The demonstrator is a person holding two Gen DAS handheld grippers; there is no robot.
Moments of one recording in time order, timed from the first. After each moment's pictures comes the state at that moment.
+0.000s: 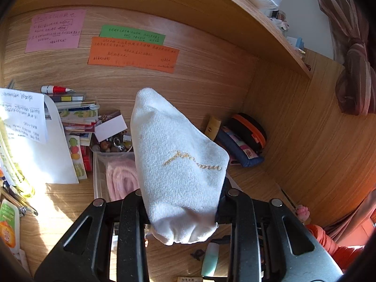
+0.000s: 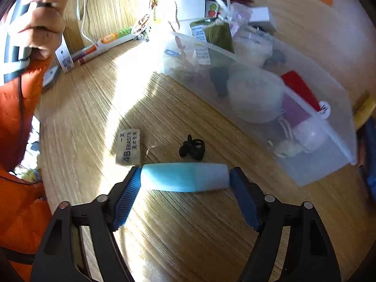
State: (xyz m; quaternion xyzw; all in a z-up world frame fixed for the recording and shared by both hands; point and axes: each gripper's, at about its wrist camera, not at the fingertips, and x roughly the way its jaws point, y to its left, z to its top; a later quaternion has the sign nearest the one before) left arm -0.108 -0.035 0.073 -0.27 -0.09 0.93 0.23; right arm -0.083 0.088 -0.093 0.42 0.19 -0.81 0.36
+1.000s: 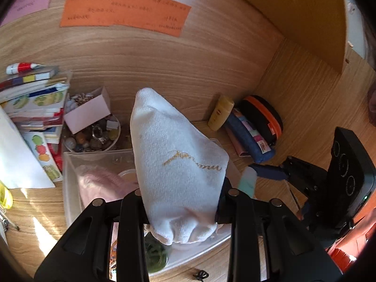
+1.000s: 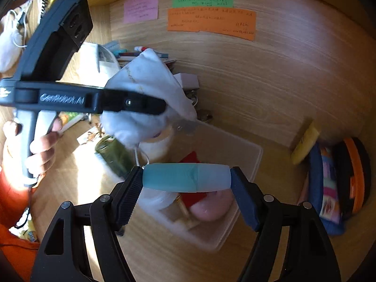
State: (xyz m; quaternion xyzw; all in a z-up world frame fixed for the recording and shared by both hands) left arm -0.200 -0.003 0.043 -0.37 -0.09 0.89 0.24; right arm -0.171 0.131 0.003 0.34 0.13 -0.89 0.26
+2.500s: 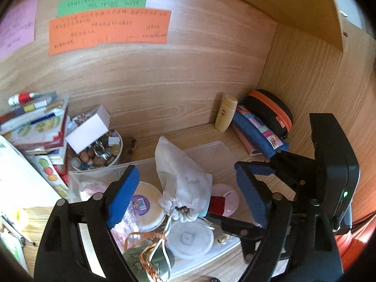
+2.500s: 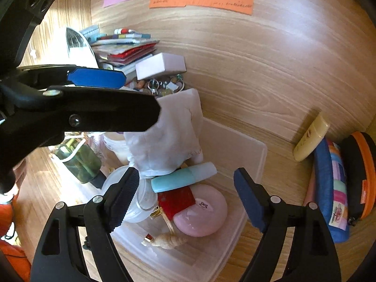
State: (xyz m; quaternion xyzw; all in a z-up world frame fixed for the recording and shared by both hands) left arm -0.187 0.027 0.055 -0.34 -0.01 0.92 0.21; right arm -0.194 0.126 -0.018 0.36 0.12 -0.89 0.24
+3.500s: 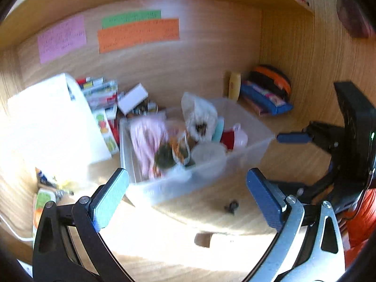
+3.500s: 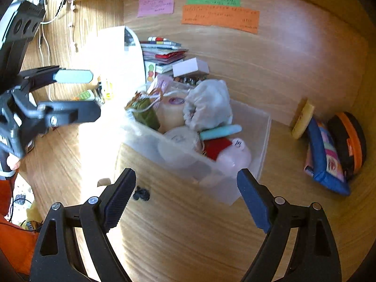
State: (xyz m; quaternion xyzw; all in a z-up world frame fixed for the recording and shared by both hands) left arm -0.056 -0.004 0.032 -0.33 0.07 0.93 0.14; right arm -0.077 0.125 -0.028 0.33 0.13 -0.90 0.25
